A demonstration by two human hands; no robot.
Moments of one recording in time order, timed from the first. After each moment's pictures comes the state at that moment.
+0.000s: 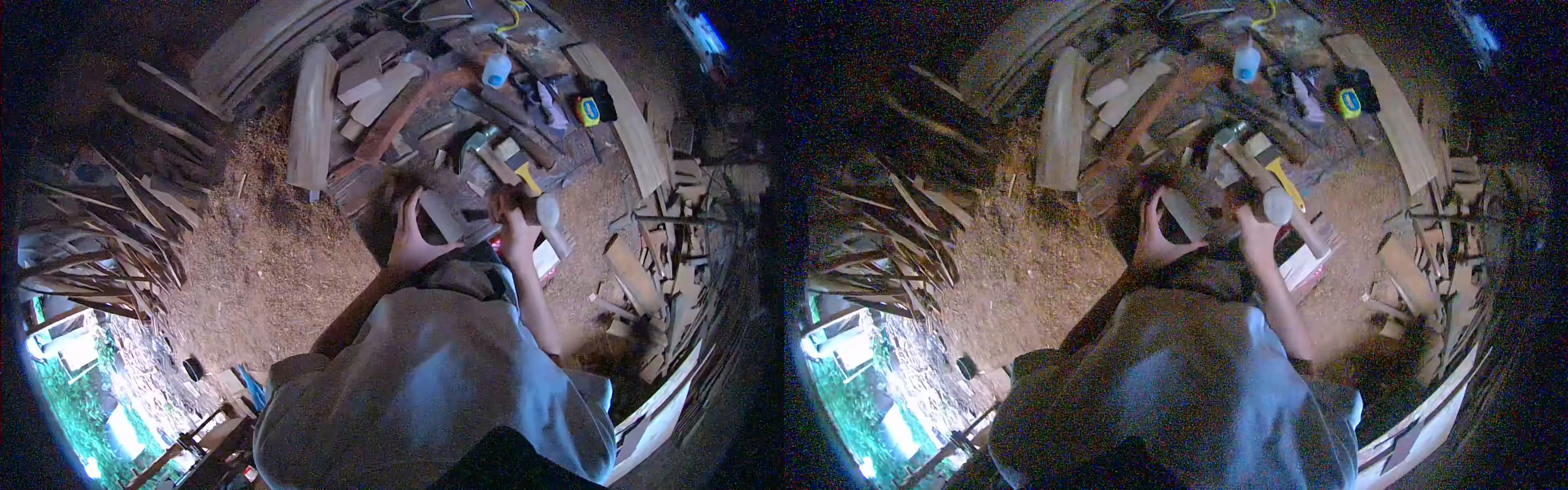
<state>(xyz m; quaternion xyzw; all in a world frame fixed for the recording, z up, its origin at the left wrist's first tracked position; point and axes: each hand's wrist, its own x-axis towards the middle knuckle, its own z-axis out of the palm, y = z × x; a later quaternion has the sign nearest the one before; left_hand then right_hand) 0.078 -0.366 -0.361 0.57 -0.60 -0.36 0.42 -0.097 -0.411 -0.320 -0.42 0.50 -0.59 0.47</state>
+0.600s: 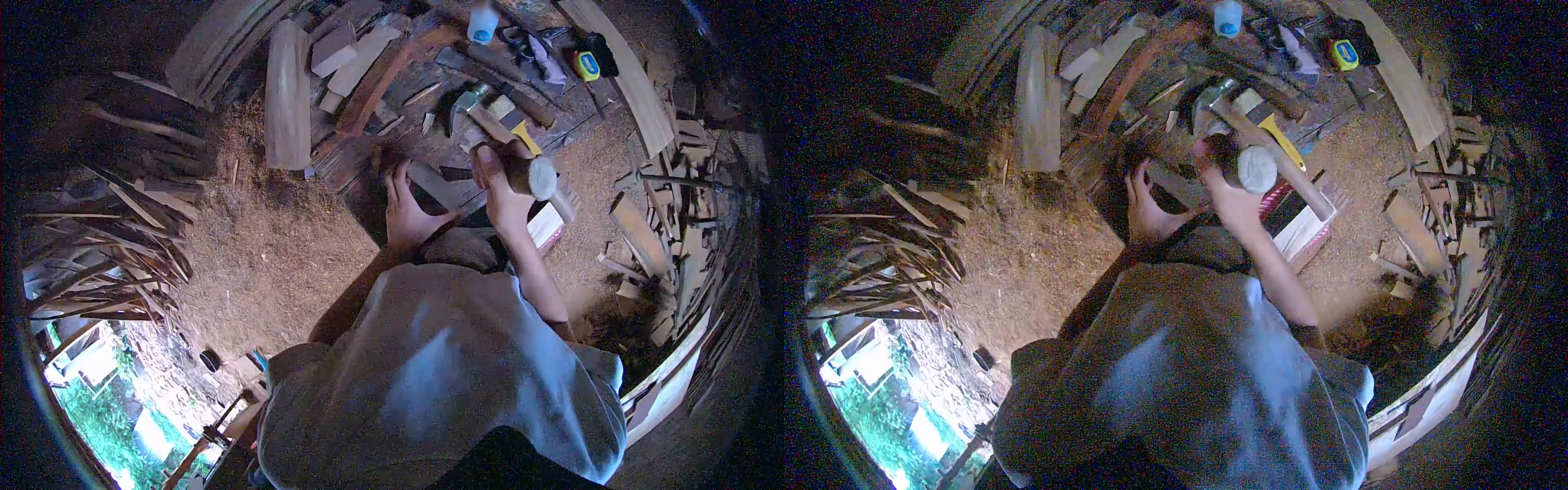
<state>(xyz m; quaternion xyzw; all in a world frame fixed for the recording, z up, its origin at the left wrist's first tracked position) 0.062 -0.362 -0.348 0.68 -0.55 -0.32 0.36 -0.079 -0.414 -0.301 -0.47 0.51 -0.58 0.44</state>
